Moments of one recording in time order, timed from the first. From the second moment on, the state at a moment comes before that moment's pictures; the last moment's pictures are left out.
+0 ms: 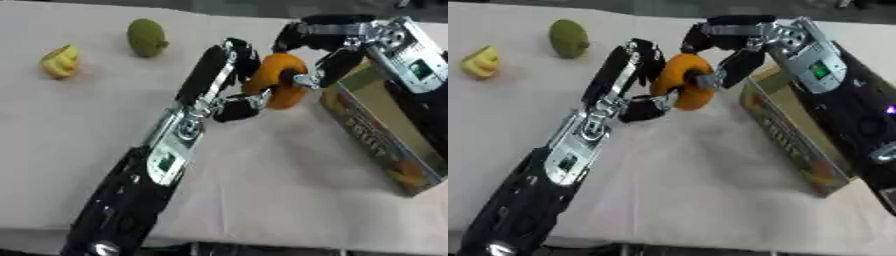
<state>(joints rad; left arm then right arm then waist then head) -0.80 -0.09 -0.41 -1.26 -0.69 -0.16 0.16 -0.83 -0.58 0.31 -1.40 -0.08 -0.30 0.88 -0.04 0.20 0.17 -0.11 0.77</state>
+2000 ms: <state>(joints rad) -0.78 -0.05 -0.42 -1.35 -0.60 -0.18 0.22 -0.82 -0.62 0.22 -1.41 -0.03 -0.29 0.89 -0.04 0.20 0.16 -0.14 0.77</state>
